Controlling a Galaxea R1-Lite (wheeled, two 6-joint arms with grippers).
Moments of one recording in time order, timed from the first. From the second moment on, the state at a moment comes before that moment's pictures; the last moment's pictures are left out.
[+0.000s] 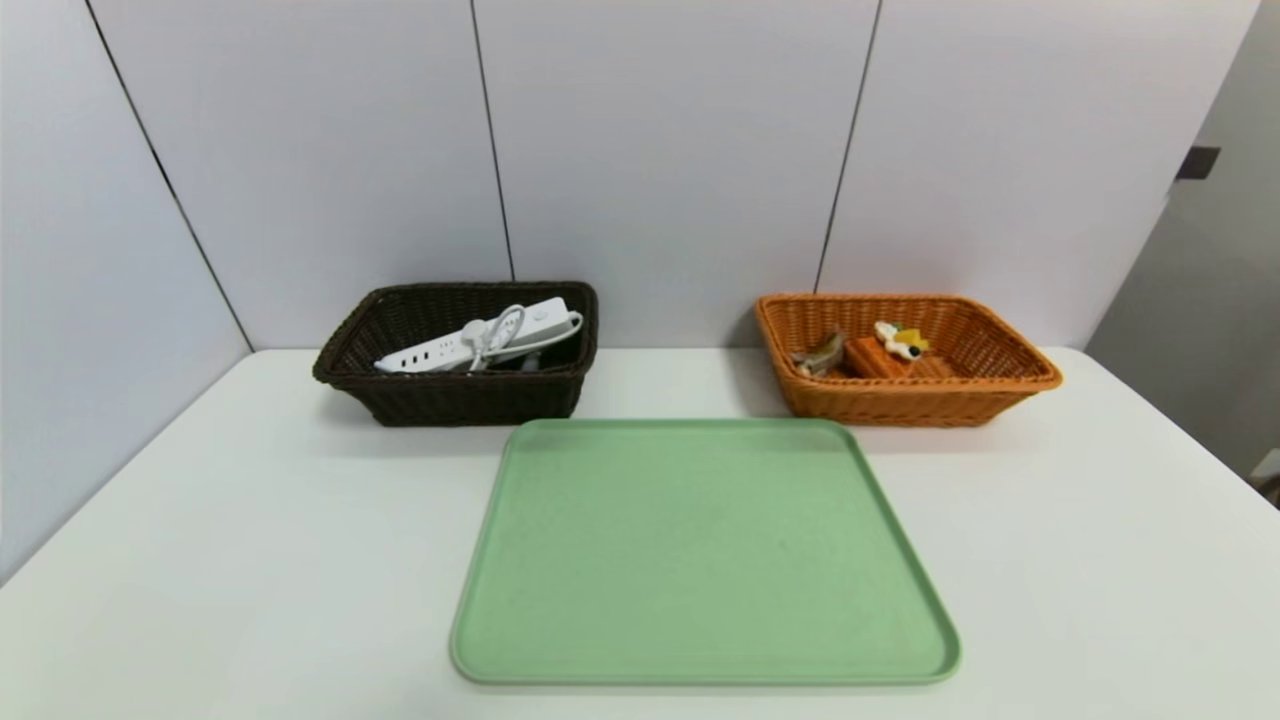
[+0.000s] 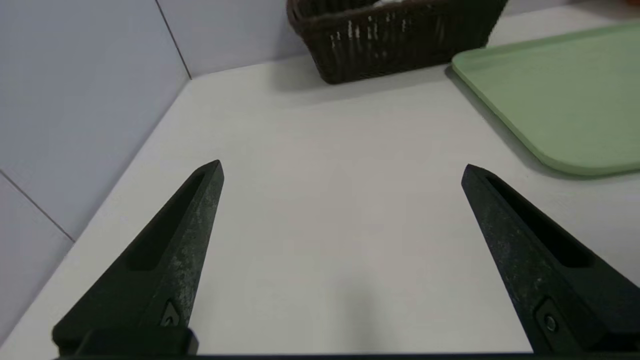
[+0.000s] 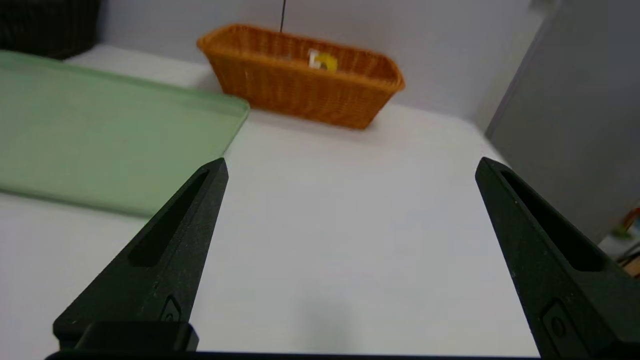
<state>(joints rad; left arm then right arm) -0.01 0.00 -0.01 -0.07 -0.03 0.16 0.00 0.00 -0.01 -0.14 0.05 -0.19</state>
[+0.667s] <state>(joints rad) -0.01 0.00 0.00 0.00 0.00 0.01 0.00 0.00 0.00 0.00 0.03 -0.06</state>
